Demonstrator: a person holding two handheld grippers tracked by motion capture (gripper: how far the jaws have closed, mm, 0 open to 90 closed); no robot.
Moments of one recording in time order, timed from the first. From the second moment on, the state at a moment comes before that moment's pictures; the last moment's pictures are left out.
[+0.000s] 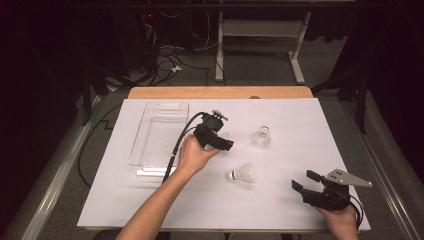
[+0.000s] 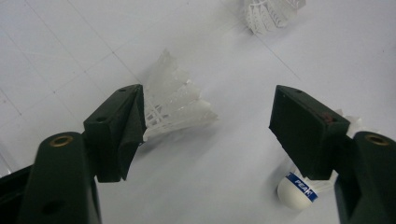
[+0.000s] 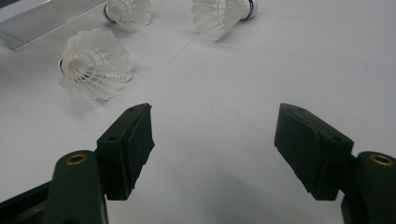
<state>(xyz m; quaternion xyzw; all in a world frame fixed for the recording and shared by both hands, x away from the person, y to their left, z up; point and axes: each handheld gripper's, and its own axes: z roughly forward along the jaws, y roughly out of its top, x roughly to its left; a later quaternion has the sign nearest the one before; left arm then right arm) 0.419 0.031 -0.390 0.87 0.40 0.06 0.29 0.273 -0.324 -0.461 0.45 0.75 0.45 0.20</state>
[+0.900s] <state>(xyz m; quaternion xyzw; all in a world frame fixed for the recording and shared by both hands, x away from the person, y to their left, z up) 0.403 0.041 -0.396 0.87 0.39 0.06 0.29 0.273 -0.324 -0.461 0.45 0.75 0.45 0.20</state>
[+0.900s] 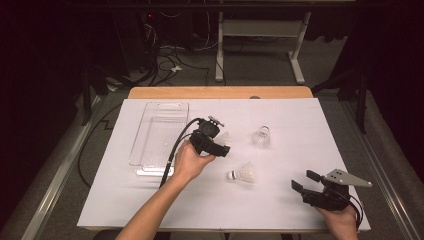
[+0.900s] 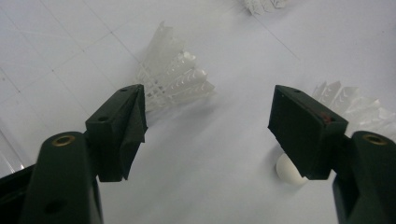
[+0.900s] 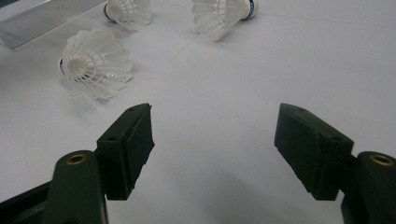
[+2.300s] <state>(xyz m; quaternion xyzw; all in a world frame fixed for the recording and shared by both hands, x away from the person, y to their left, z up) 0.382 0.052 -0.408 0.87 0.40 0.06 0.30 0.273 -0.323 -0.462 0.45 0.75 0.45 0.20</state>
